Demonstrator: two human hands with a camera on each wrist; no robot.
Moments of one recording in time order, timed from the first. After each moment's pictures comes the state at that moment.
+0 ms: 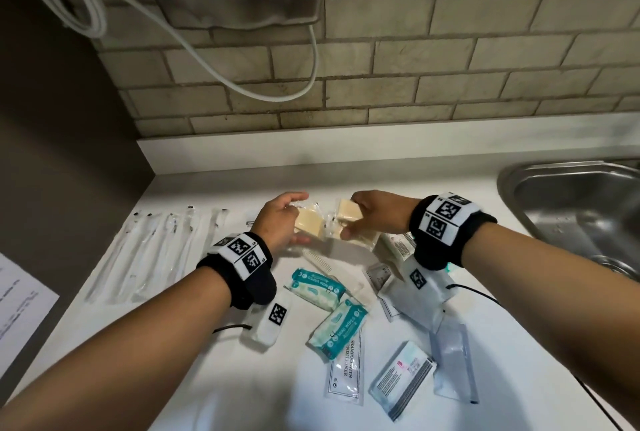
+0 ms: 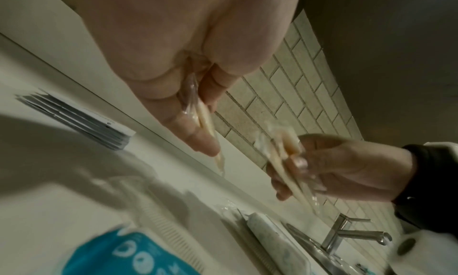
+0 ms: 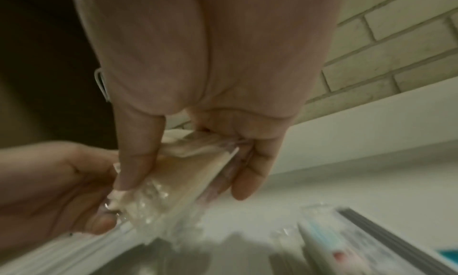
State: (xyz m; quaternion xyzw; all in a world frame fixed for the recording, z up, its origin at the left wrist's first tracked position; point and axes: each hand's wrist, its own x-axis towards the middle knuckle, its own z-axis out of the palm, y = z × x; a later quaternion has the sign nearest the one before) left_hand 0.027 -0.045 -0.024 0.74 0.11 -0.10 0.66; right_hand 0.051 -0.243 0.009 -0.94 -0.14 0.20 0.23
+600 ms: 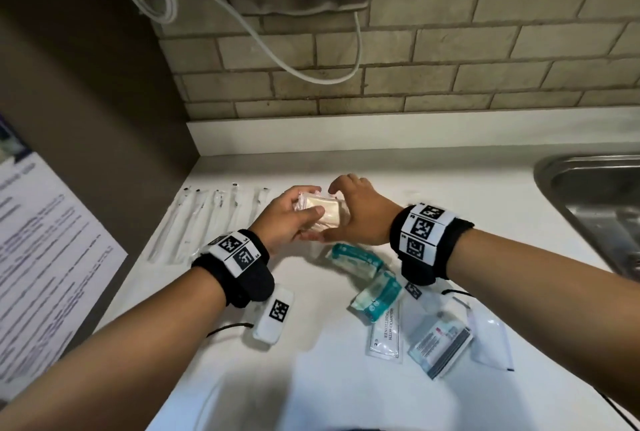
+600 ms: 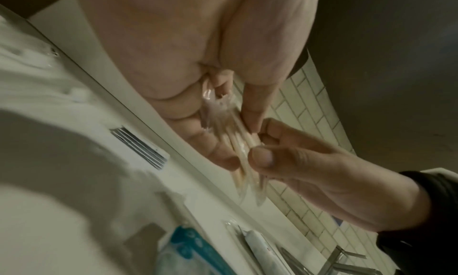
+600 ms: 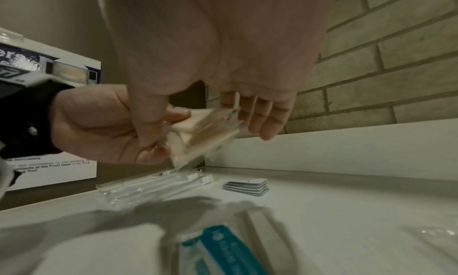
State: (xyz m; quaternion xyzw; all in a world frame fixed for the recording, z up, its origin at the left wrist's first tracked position) left_hand -0.019 0.015 -0.022 0.69 0.02 -0.11 0.71; right_hand -0.001 -0.154 -0.001 -0.94 -0.24 0.06 0.22
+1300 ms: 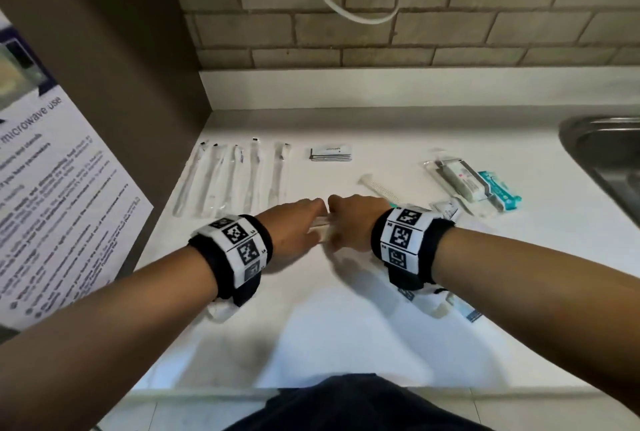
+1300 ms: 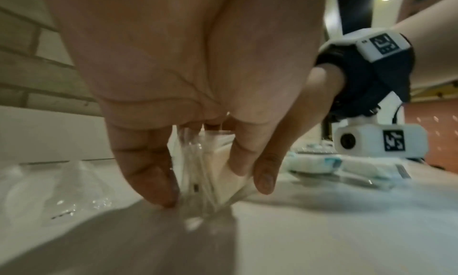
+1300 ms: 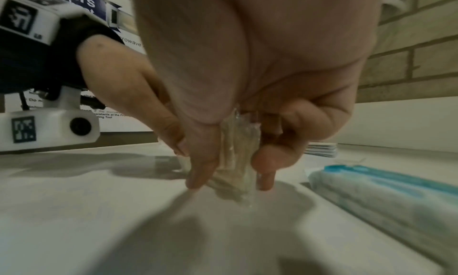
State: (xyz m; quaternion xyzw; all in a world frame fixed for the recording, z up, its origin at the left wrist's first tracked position) left_hand -0.069 0.078 -0.052 0.96 -0.19 -0.16 0.15; right_hand -0.049 -0.073 -0.049 -0.97 -0.19 0.15 0.01
